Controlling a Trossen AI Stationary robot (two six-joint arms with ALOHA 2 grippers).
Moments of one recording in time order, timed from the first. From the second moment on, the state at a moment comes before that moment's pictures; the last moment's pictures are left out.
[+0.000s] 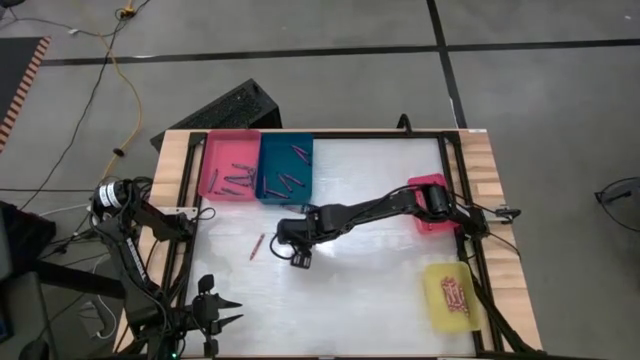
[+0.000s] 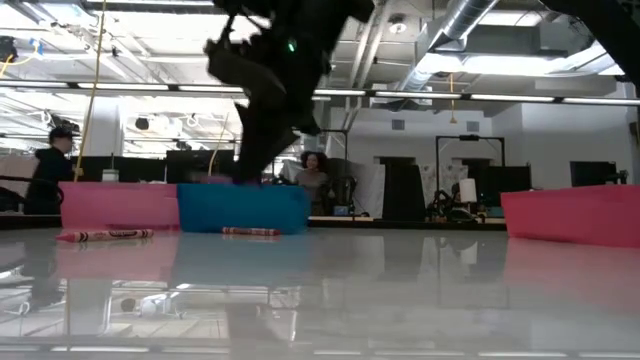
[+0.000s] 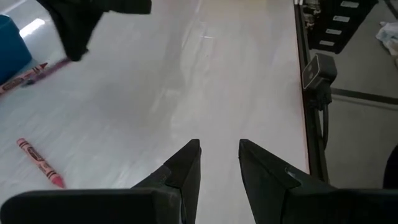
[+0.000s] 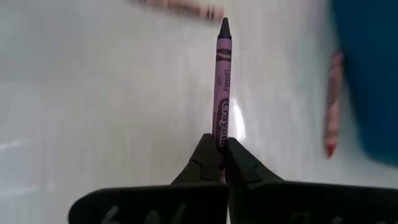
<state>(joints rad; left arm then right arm) -1.22 1.57 1.02 -0.60 -0.99 -1.24 0.14 2.19 1.92 -0.75 0.18 0.26</state>
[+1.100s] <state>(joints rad) -1.22 1.57 1.02 -0.59 -1.05 -1.21 -0.18 2.28 2.01 -0.55 0.47 0.50</state>
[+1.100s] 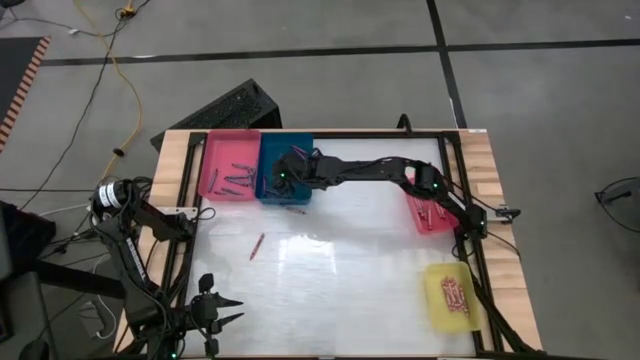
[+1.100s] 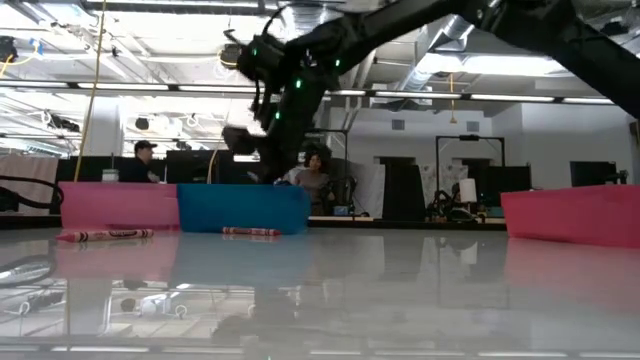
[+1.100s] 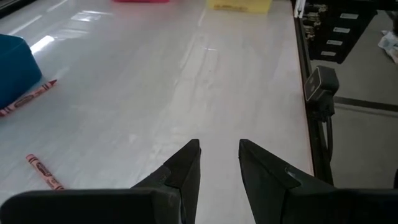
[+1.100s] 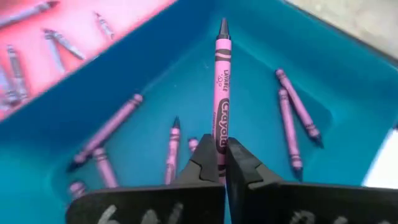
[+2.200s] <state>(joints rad) -1.22 1.57 1.02 -0.61 -1.03 -1.27 -0.11 2.10 2.01 -0.70 0.35 0.22</state>
